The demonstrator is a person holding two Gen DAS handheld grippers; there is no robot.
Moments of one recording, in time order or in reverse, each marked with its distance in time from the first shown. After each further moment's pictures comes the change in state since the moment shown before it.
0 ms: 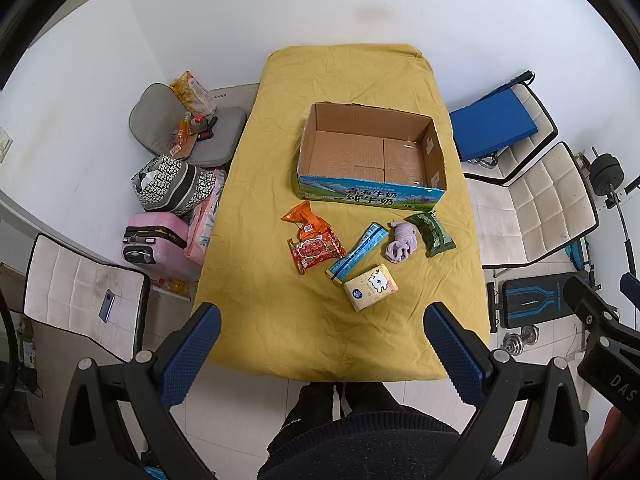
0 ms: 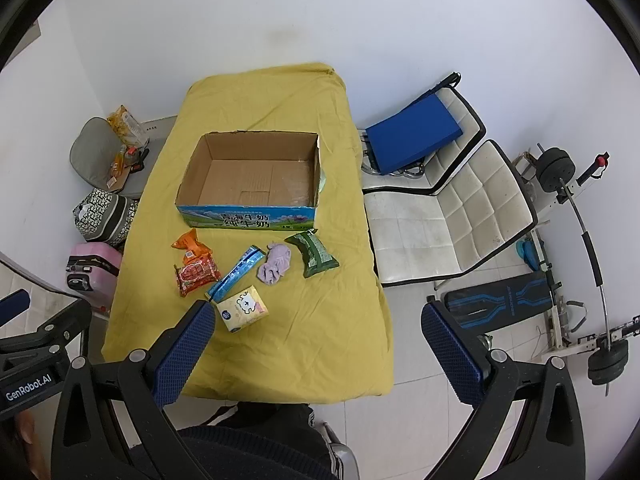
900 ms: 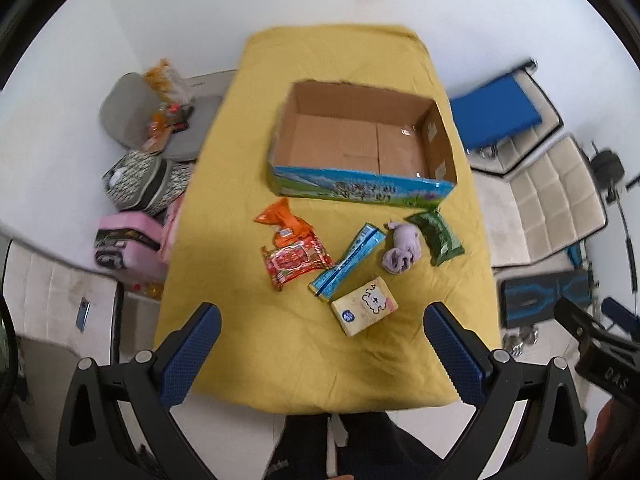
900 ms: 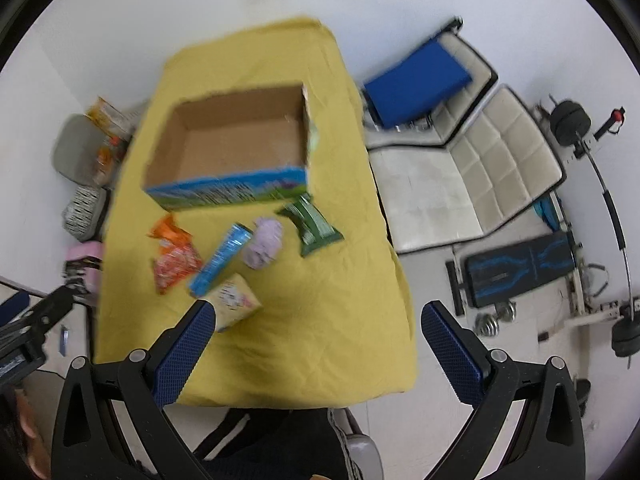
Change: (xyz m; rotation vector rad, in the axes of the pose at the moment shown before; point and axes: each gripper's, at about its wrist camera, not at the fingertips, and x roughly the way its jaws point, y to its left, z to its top) left arm 0.118 -0.015 0.019 0.034 0.031 -0.042; right arm 0.147 -0.027 -0.011 0.090 0.155 0.039
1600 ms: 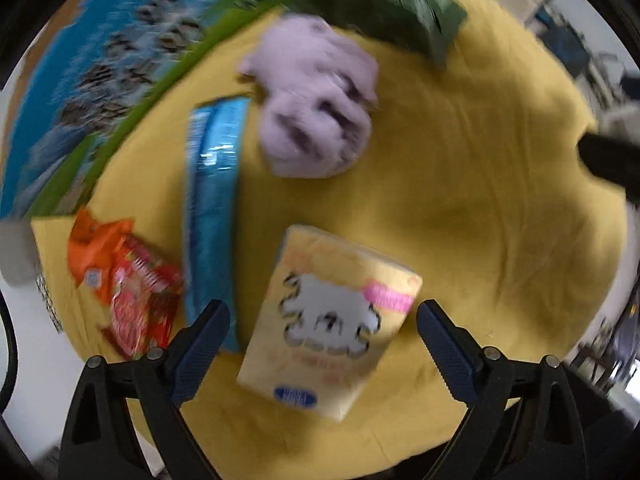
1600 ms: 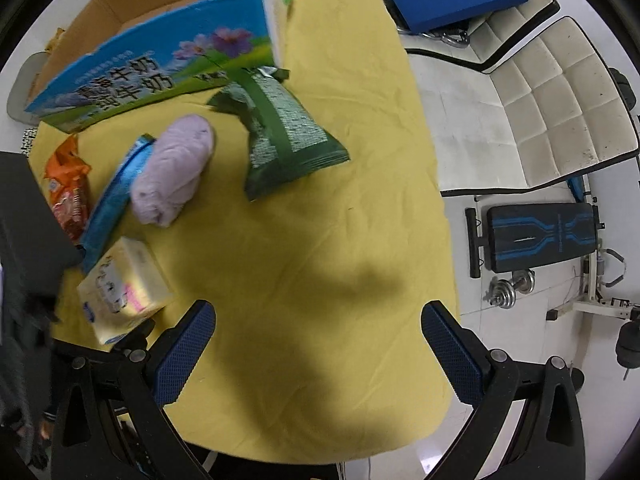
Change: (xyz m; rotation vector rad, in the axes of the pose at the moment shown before) left arm 0.278 -0.117 -0.050 0.696 0.406 -0.003; right arm 0.269 -0.020 -0.008 -0.054 0.286 -0.001
